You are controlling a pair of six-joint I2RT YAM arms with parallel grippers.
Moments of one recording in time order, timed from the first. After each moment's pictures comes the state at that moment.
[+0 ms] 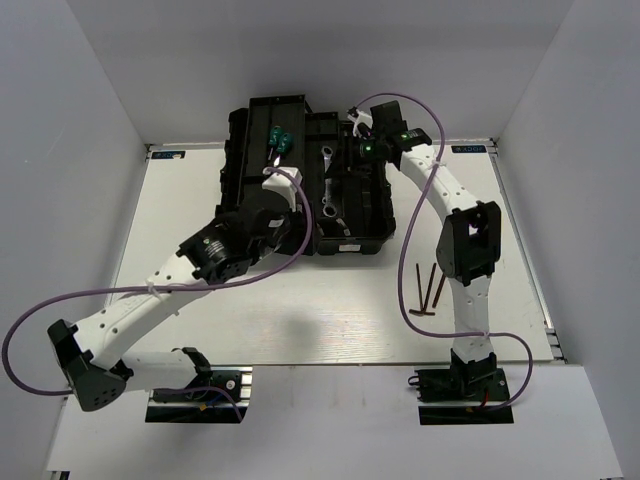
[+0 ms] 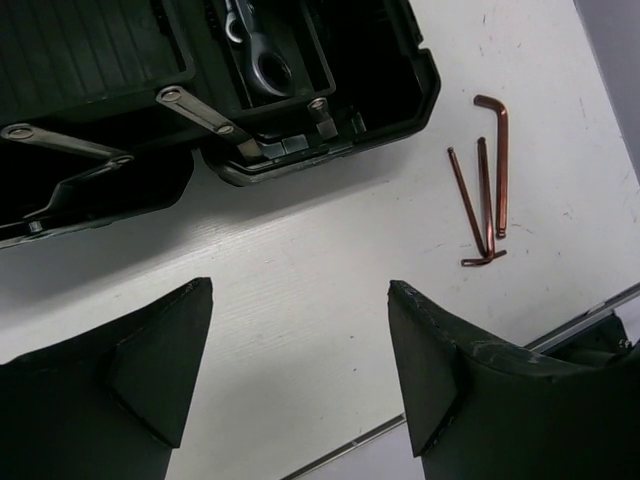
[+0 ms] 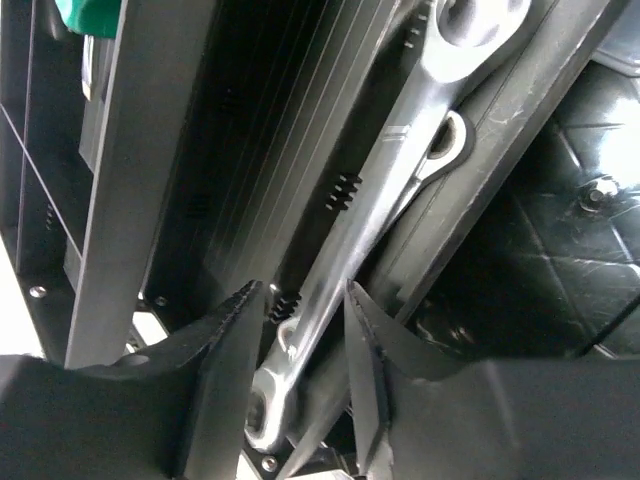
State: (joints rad) left arm -0.87 1.19 1.27 -0.63 -0.27 -0.51; right arm 0.41 2.17 2.08 -0.66 -0.63 0.34
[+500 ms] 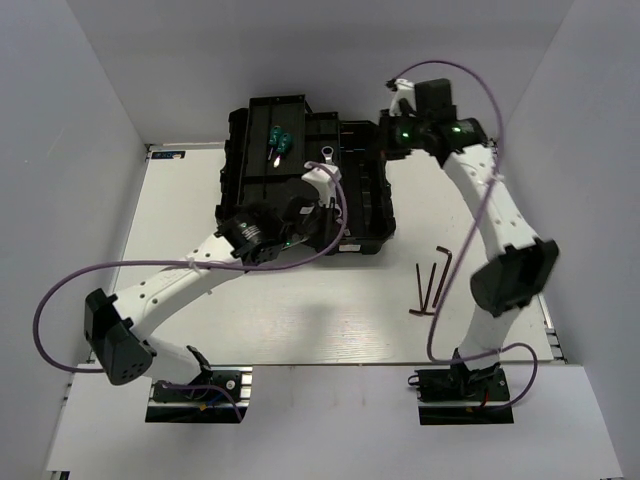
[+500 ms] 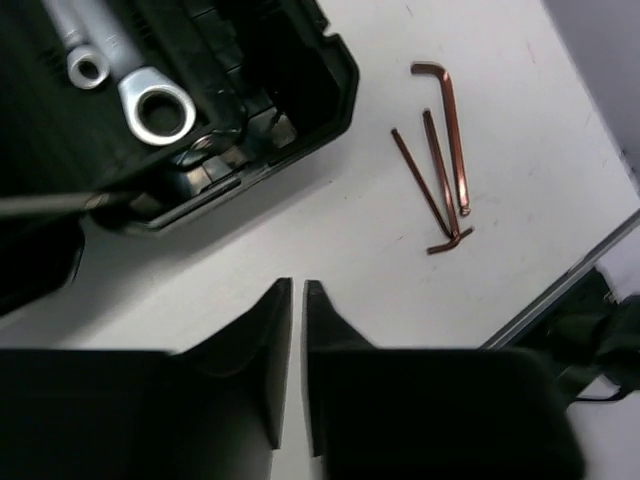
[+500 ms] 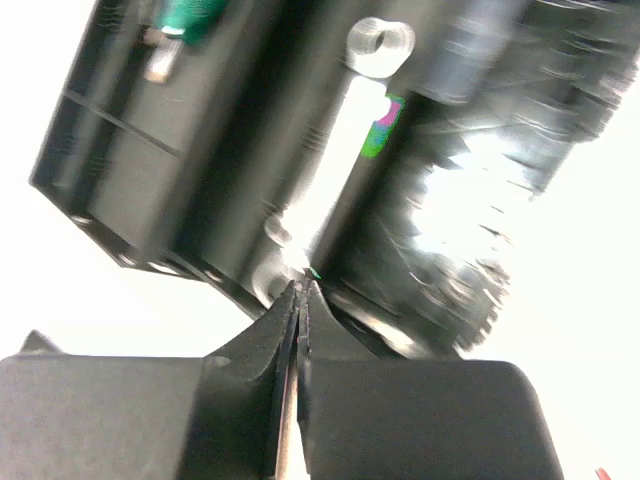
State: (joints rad) left arm -0.87 1.38 1.34 -0.51 -0.11 -0.40; right arm 0.36 1.86 2.03 -0.80 -0.47 0.20
